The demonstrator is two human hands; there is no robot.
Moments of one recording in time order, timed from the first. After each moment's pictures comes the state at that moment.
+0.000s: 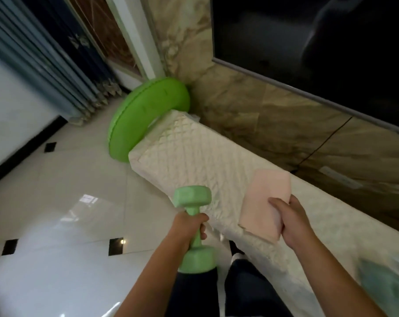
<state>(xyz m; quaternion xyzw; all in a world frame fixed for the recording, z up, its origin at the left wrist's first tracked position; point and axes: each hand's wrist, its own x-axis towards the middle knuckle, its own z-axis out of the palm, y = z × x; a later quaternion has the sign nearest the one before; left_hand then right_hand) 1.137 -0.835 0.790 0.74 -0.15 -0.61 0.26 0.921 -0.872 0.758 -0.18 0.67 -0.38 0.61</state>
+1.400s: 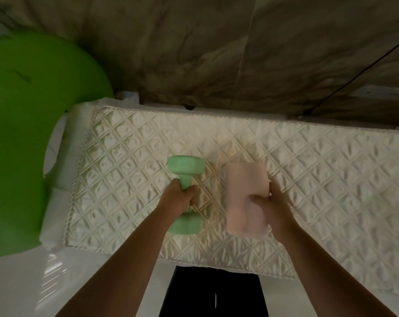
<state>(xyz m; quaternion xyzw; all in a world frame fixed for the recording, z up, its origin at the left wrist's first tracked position) 1.245 -1.152 0.437 0.68 -0.48 -0.55 -0.02 1.058 -1.046 0.425 -0.09 0.75 -0.37 0.54</state>
